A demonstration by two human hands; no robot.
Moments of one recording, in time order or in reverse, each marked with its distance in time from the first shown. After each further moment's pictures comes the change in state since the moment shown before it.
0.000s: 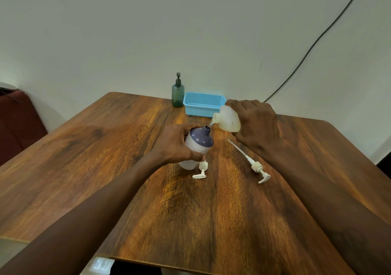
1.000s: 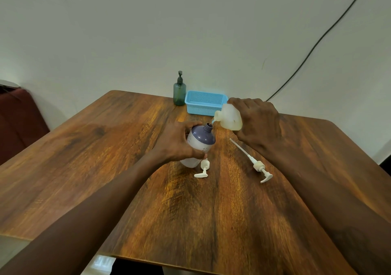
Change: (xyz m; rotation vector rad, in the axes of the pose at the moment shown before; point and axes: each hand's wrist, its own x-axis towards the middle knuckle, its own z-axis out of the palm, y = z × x) left_hand -0.001 0.002 -0.002 0.009 0.033 0.010; right_hand 0.002 0.001 0.004 0.021 -0.019 0.004
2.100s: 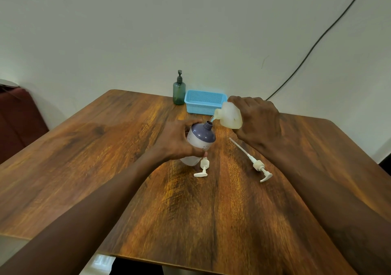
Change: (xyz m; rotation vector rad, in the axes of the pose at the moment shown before) left_hand 0.001 0.001 -0.002 -0.025 -0.003 -0.014; right_hand 0.000 -0.002 -0.005 -0.005 0.027 0.010
